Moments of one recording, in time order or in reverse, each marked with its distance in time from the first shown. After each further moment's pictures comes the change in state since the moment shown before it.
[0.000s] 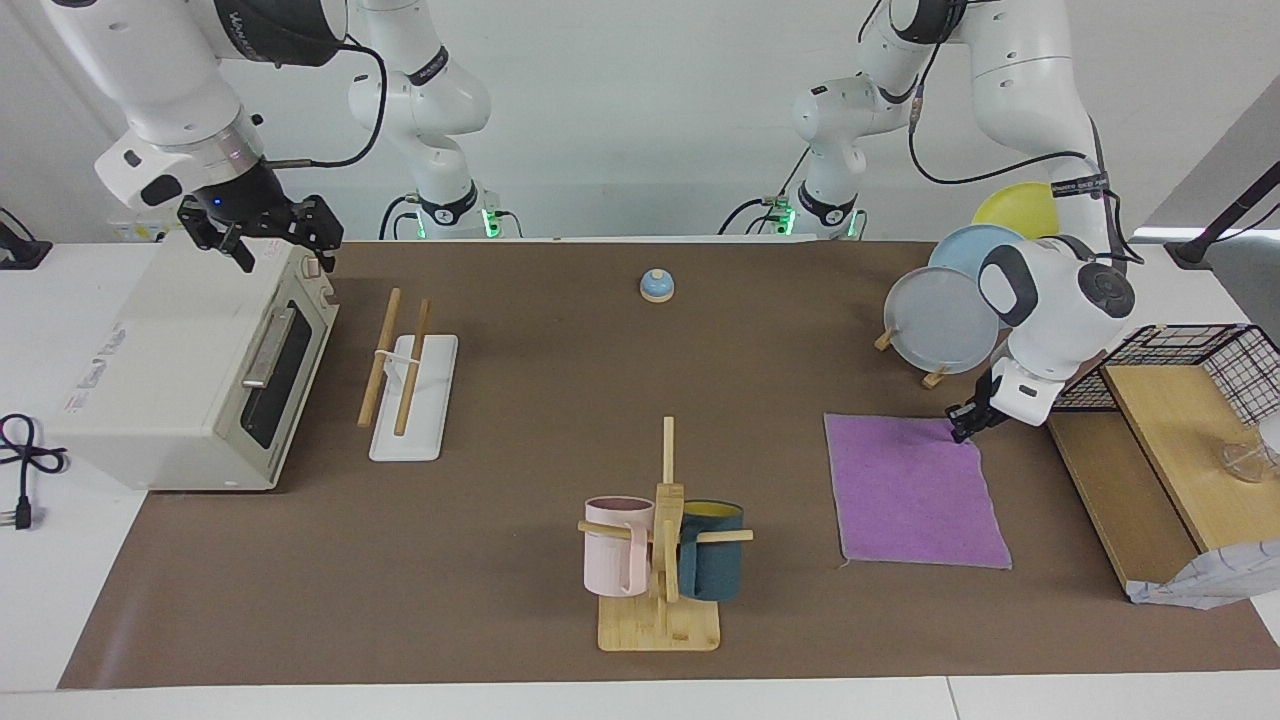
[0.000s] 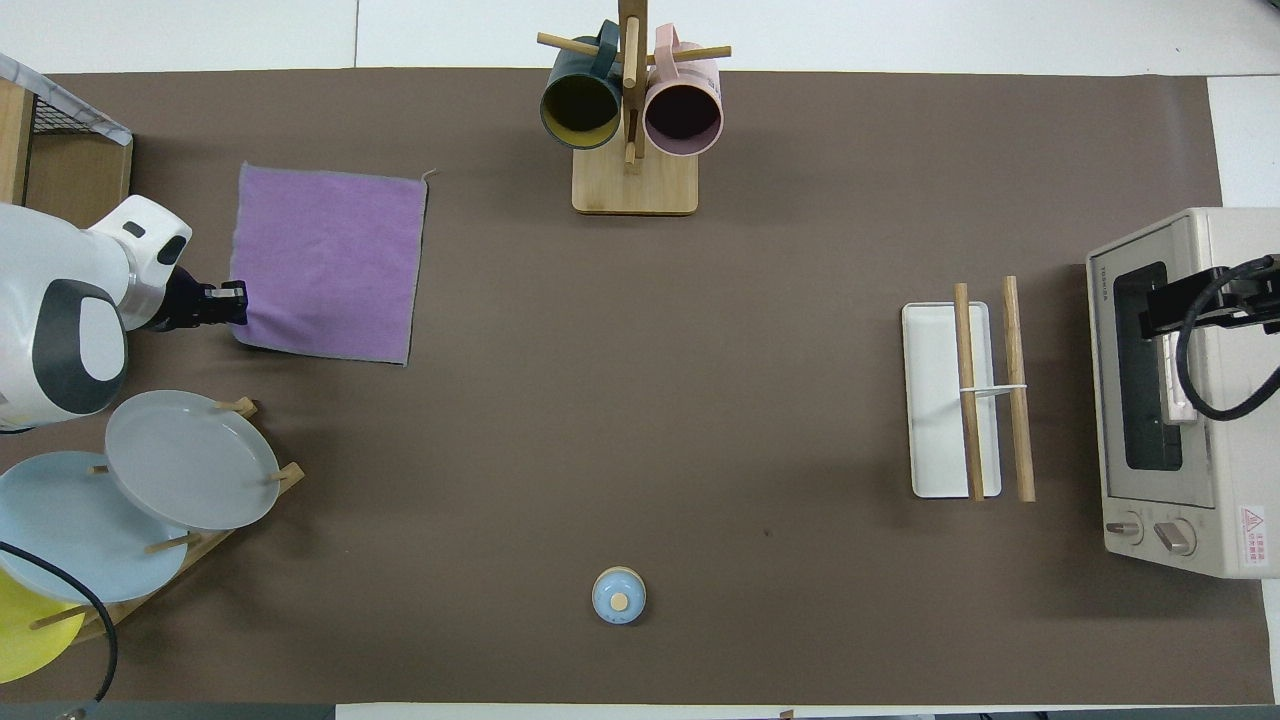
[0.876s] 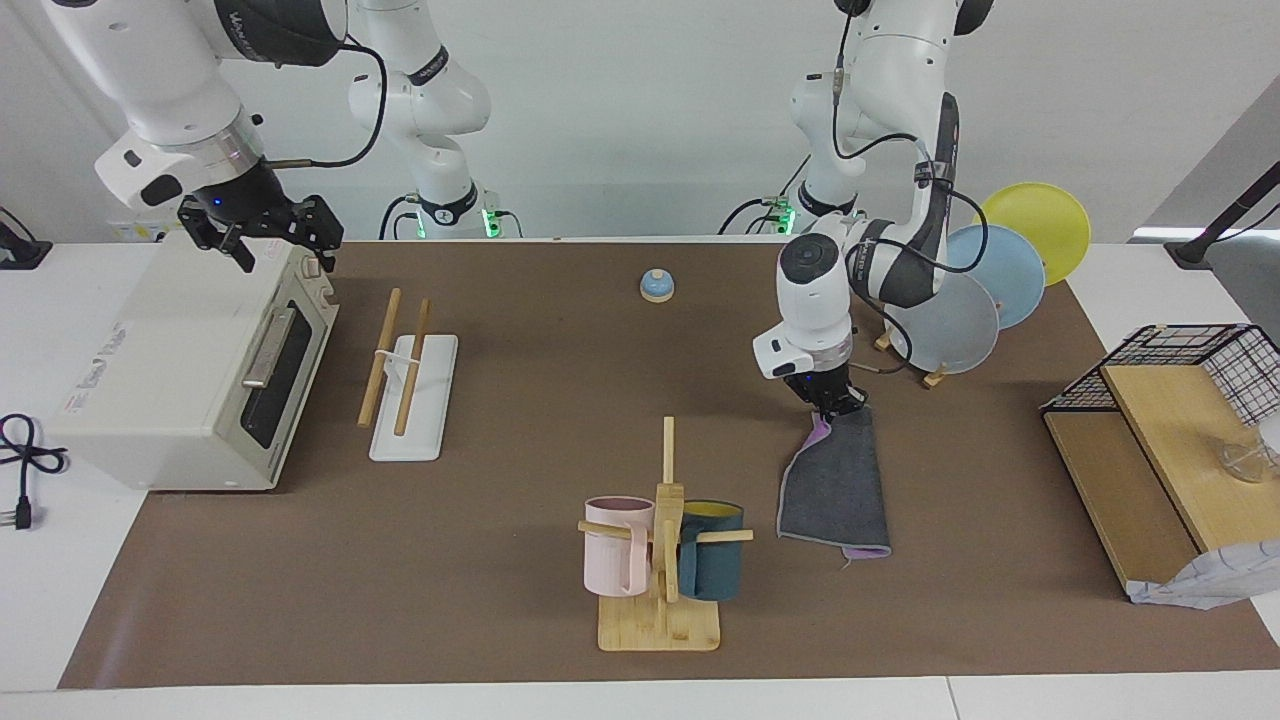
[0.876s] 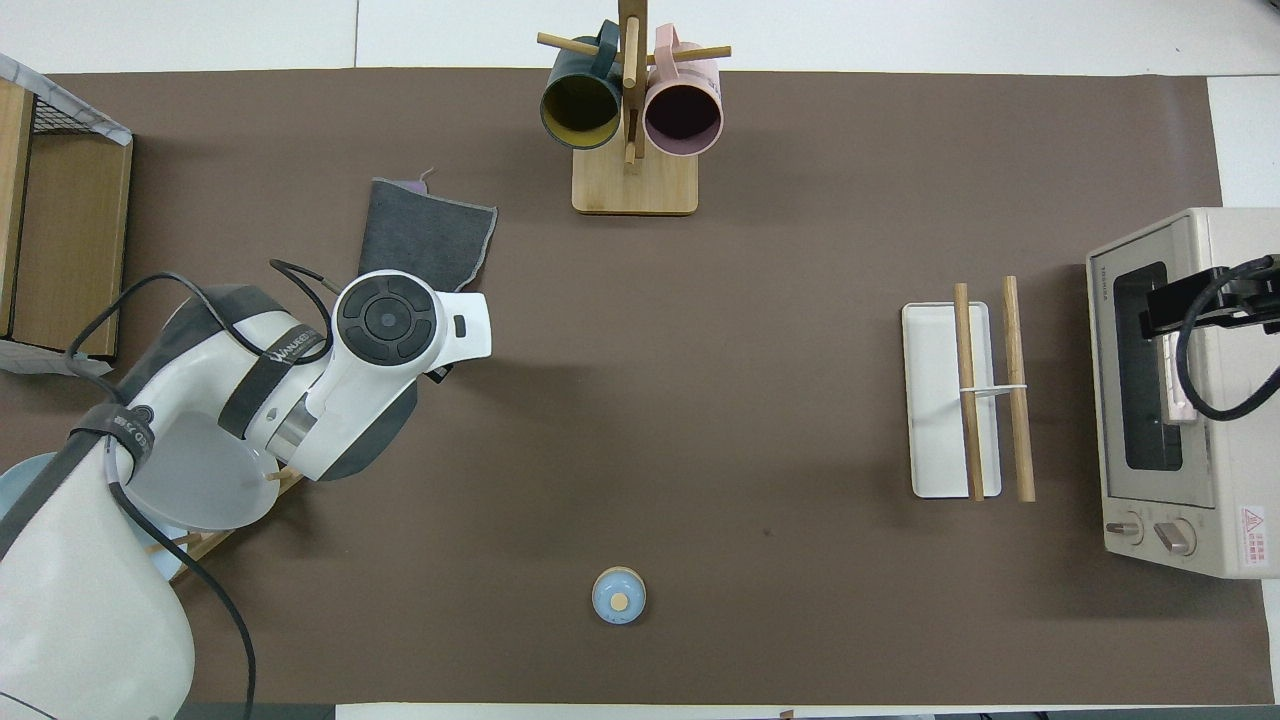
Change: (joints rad) left arm -0.452 -0.042 -0.005 -0.086 0.490 -0.054 0.011; right arm 0.000 0.000 0.000 0.000 0.000 0.000 0.000
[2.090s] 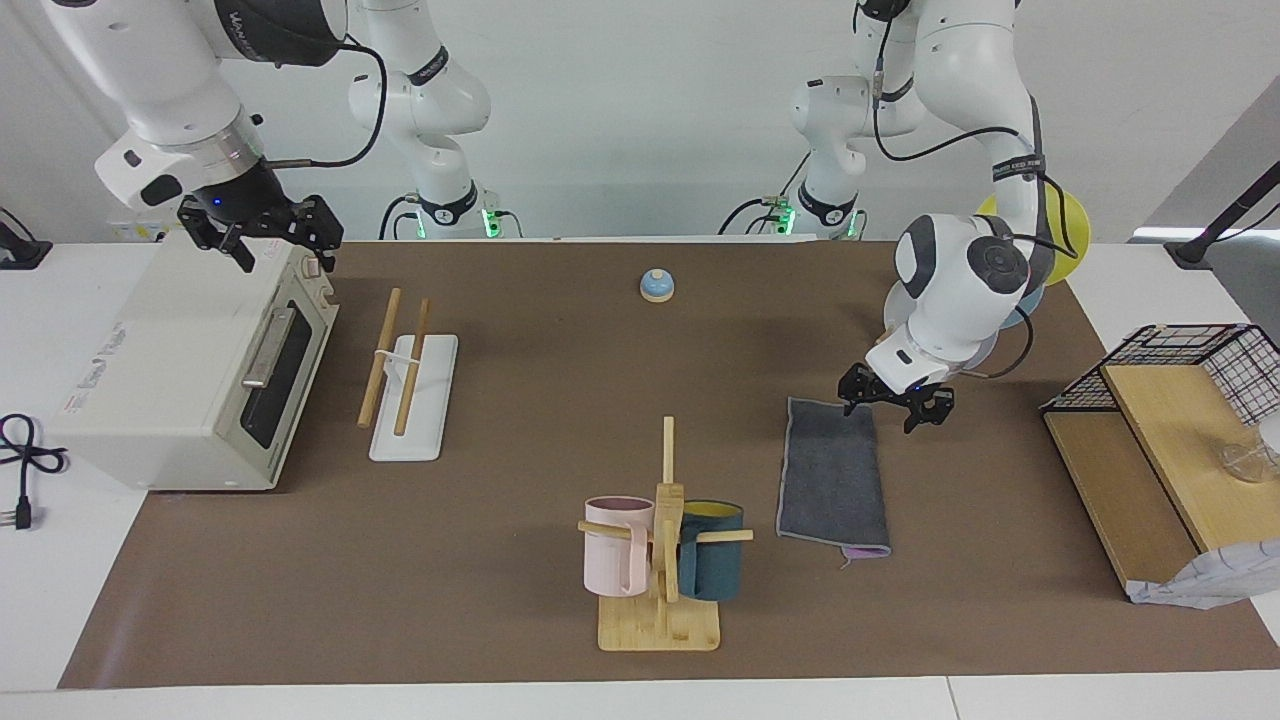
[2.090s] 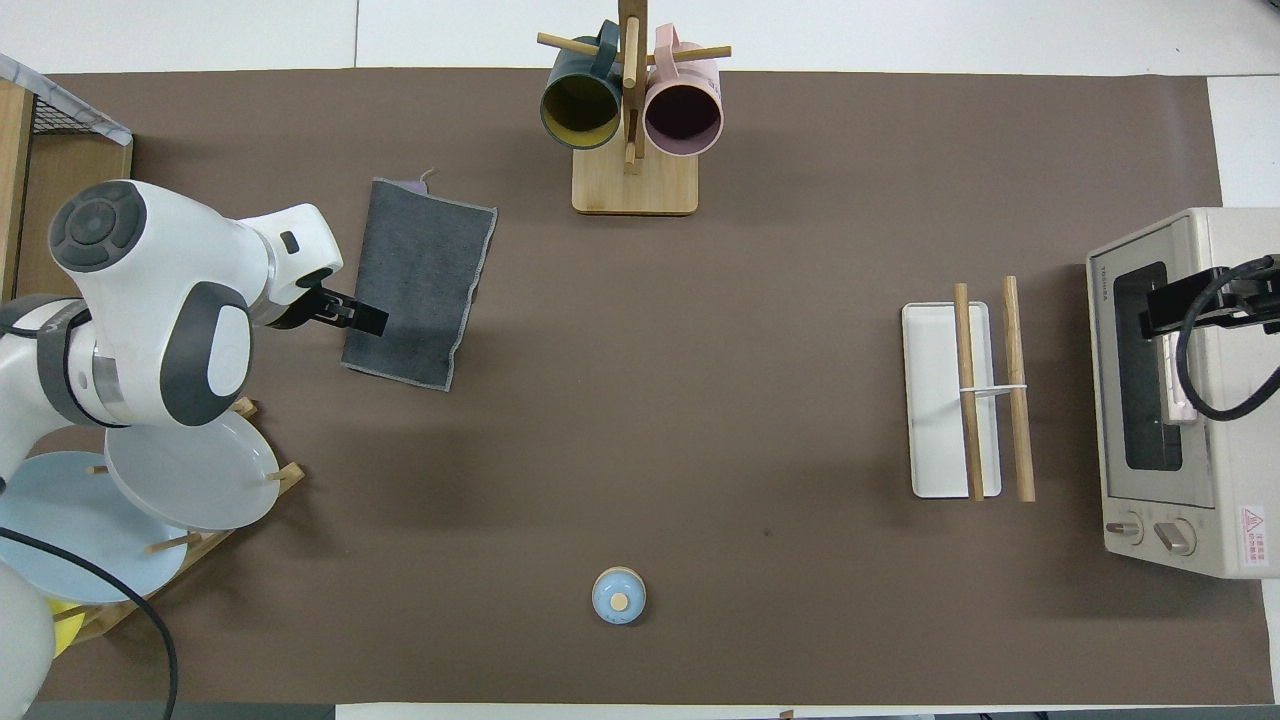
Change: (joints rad) left arm 0.217 0.007 0.004 0.072 -0.535 0.014 0.246; right arm 0.000 0.000 0.000 0.000 0.000 0.000 0.000
